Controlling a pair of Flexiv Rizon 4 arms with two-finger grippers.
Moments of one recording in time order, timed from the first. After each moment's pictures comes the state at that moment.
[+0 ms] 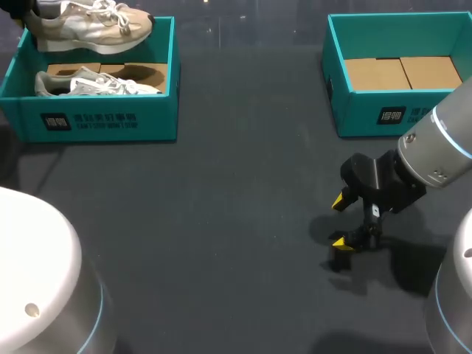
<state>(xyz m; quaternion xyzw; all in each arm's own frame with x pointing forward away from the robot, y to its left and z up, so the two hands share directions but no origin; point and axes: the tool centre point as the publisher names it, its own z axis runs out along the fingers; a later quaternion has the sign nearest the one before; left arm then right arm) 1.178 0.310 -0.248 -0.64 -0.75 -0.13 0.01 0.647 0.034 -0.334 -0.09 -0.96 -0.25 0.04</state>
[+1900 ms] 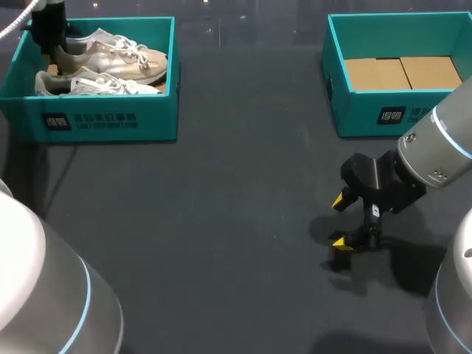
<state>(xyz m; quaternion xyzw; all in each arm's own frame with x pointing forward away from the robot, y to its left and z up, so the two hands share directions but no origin) 1.196 0.285 -0.364 -0.66 -0.75 -0.09 0.06 0.647 0.035 -0.334 -0.09 -0.96 -0.25 0.04</state>
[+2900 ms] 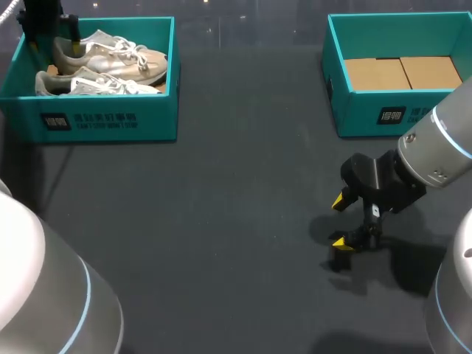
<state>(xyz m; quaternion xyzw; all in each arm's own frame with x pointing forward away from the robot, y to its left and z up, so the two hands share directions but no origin) 1.207 0.276 -0.331 -0.67 -0.74 -0.06 0.02 0.647 0.035 -0.334 -0.09 -0.96 -0.25 0.04</state>
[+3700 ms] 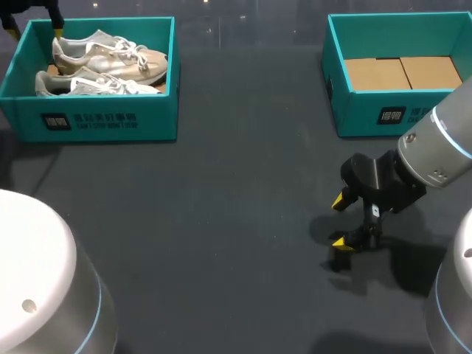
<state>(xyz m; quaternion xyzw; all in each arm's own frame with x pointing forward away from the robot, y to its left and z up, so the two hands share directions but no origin) 1.116 0.268 -0.245 -0.70 -0.71 -0.01 0.01 0.647 0.034 -0.334 -0.09 -0.96 -0.25 0.04</state>
